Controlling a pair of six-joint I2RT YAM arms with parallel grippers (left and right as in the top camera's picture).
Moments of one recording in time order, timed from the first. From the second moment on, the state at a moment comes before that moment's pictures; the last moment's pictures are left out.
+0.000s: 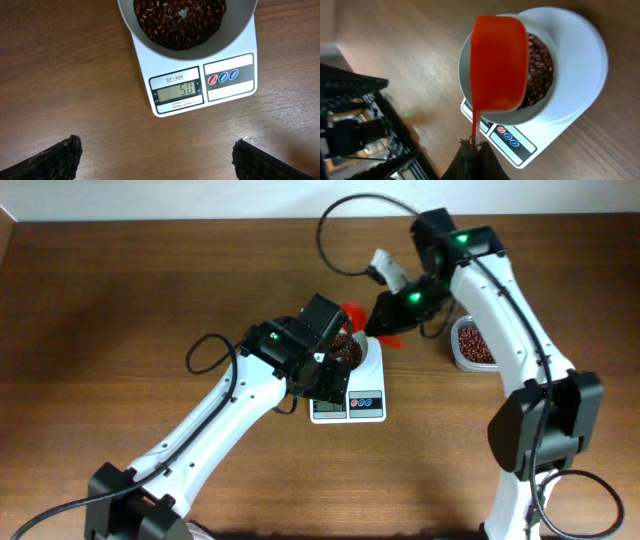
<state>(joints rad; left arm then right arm) -0.60 1.62 1.40 -1.11 -0.04 -0.37 0.24 2.06 1.95 -1.36 -0.67 -0.23</state>
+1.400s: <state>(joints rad) -0.60 1.62 1.40 -1.11 -0.04 -0.37 -0.30 2.05 1.83 -1.35 -0.31 -0.09</state>
